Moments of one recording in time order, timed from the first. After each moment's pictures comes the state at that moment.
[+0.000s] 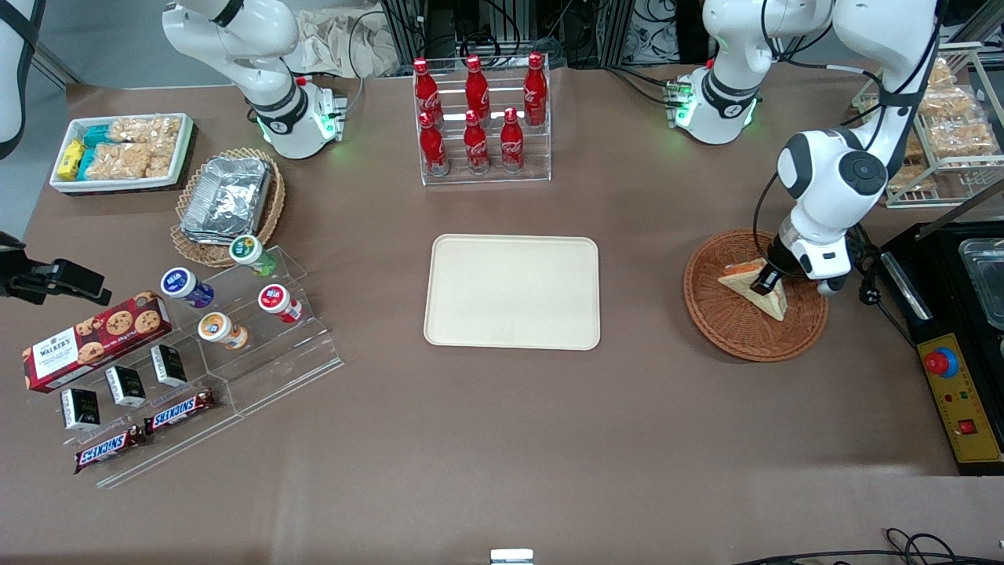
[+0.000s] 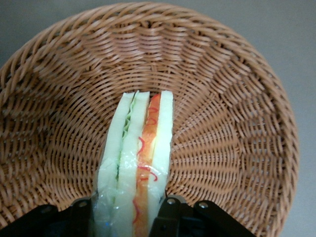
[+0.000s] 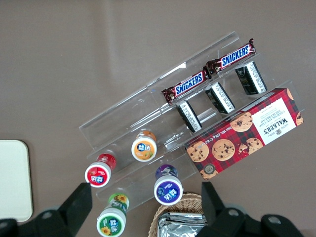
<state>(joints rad) 0.04 0.08 -0.04 -2.59 -0.04 2.80 -0.90</state>
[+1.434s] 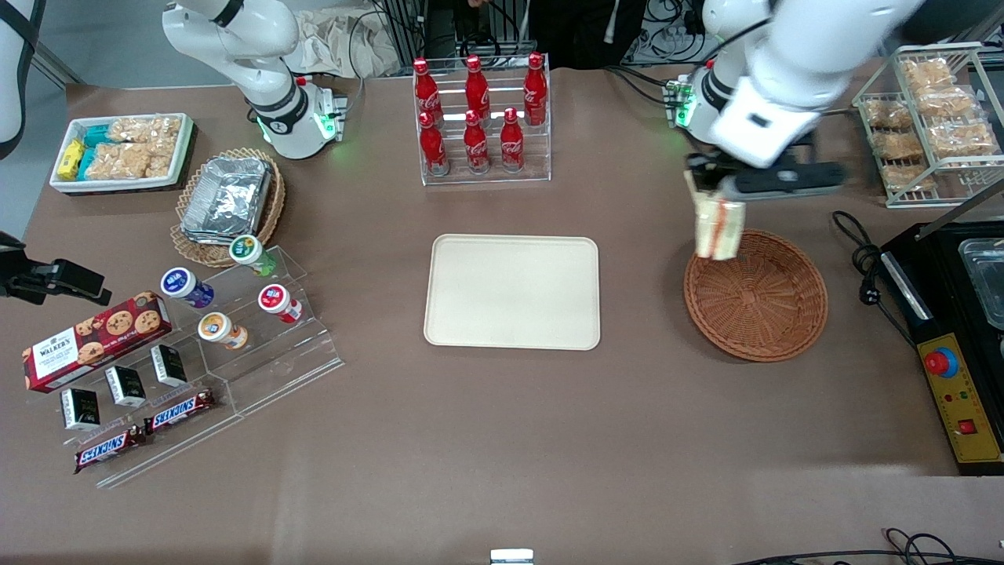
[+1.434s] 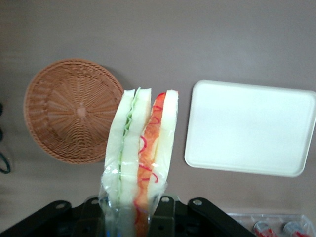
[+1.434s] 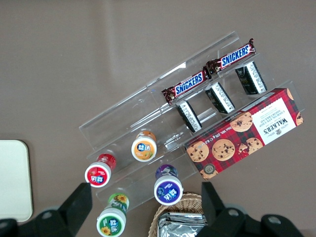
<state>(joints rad) 0.03 -0.10 -0.49 -1.74 -0.03 1.64 -0.46</state>
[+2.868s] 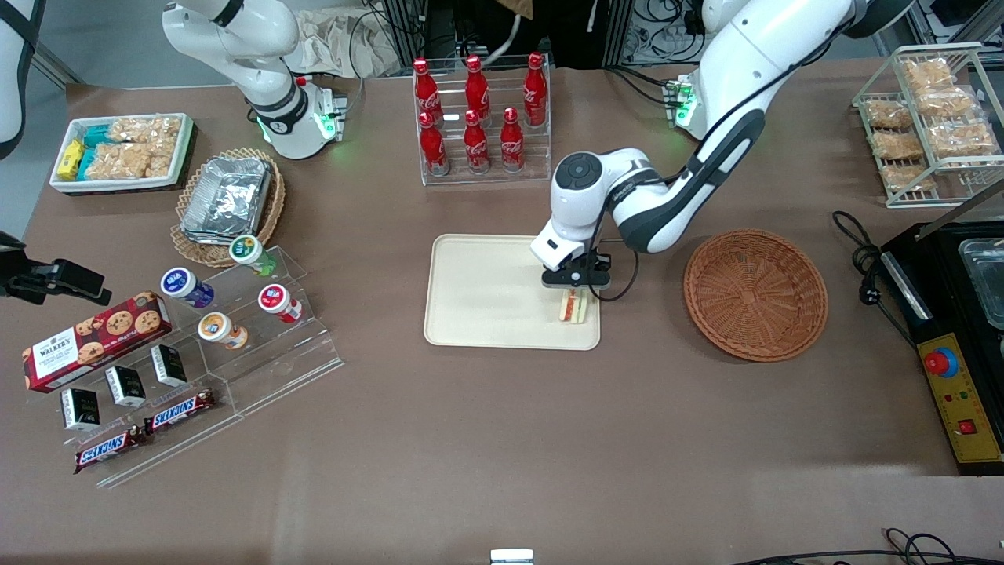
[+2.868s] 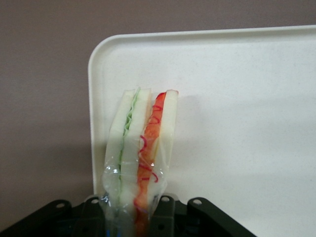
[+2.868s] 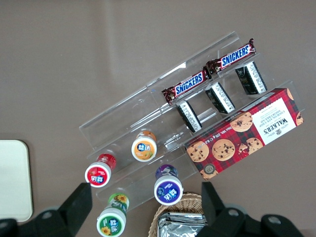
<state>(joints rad) -0.05 0.55 -0.70 -2.06 0.73 2.42 -1.17</state>
